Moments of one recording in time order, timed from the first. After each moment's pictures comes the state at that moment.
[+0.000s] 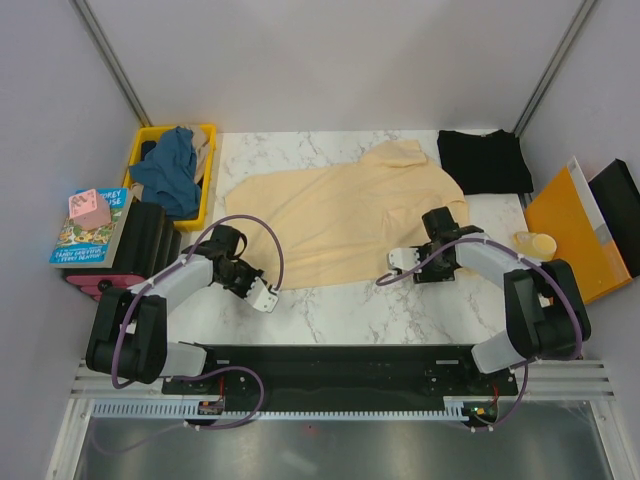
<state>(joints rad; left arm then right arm) -0.22 1.36 0.64 -0.60 0.42 1.92 0.25 1.51 0.79 -0.59 -0.03 -1.39</state>
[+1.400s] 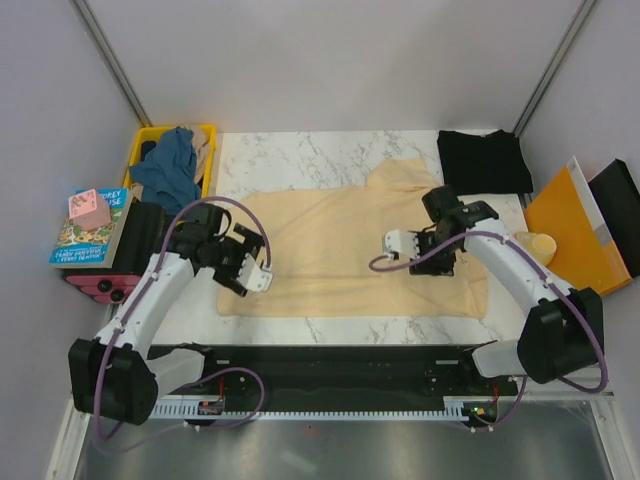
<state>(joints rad) -0.20 1.11 0.83 -0.95 0.48 1.88 0.33 1.34 1.01 -1.07 -0.14 -1.30</state>
